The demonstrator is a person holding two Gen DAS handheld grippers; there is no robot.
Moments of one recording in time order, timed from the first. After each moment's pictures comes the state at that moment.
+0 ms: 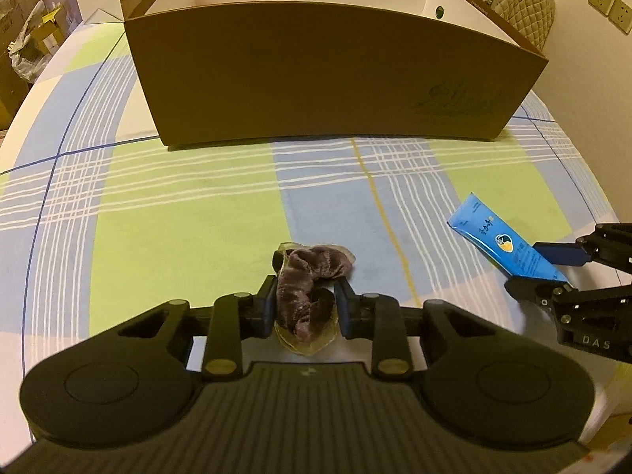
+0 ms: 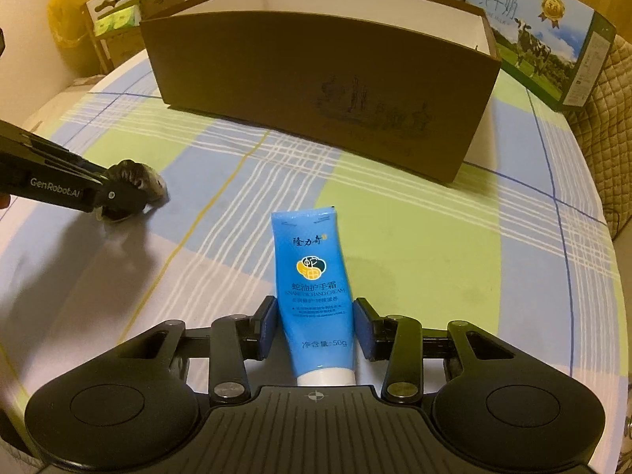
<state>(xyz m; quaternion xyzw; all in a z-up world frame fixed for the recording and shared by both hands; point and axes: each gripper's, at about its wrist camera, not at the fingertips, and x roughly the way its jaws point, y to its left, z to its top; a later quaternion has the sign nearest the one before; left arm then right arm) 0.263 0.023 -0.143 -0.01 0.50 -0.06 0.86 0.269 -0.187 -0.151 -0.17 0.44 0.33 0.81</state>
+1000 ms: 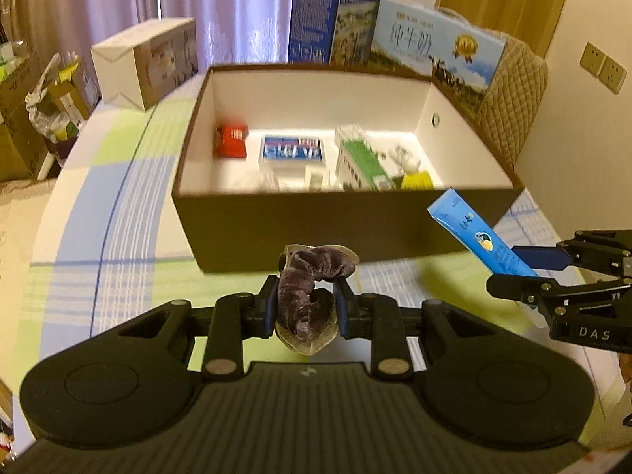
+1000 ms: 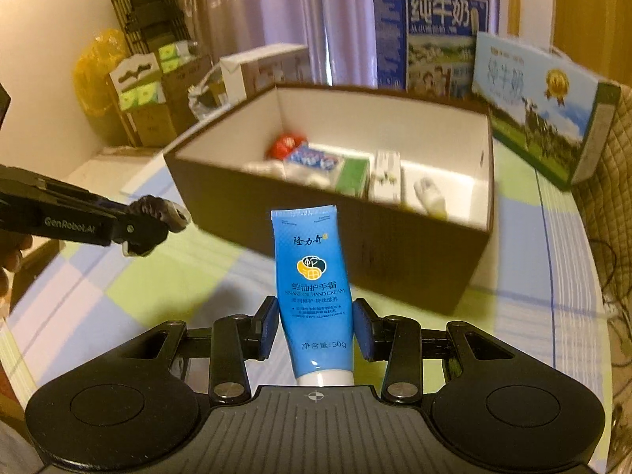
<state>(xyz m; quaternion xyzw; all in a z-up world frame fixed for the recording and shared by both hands) 0.293 0.037 -0.044 -0.02 0.42 -0.05 0.90 0.304 -0.167 -0.067 -0.10 0.37 0.38 0.84</state>
